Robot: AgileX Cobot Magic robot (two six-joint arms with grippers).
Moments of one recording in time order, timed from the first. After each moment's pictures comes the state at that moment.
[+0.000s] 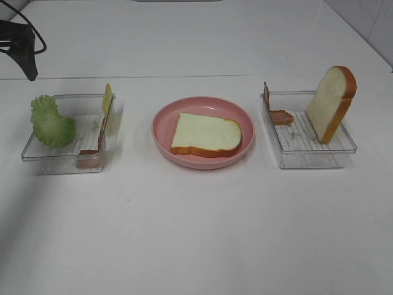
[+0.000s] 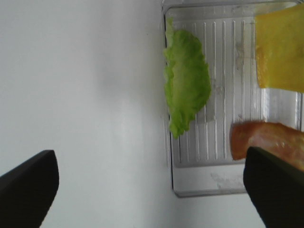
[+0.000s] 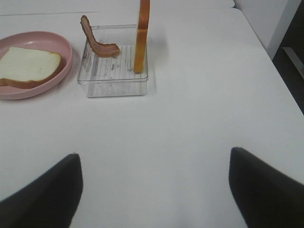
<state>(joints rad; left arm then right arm) 0.01 2.08 -1.87 -0.04 1.21 -0.01 -0.05 0.00 -0.50 0.06 1.06 -0.06</state>
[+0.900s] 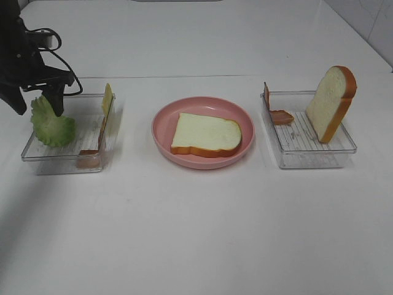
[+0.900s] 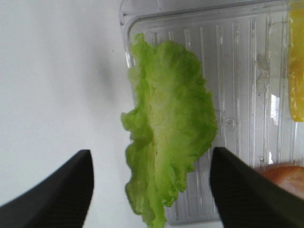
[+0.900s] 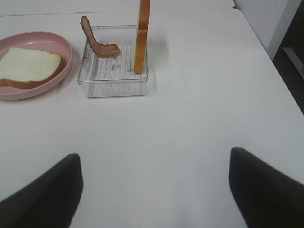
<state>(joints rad) -0.05 2.35 -2.02 -0.01 1.22 -0.01 -0.05 0.00 -0.50 0.06 1.06 -0.06</state>
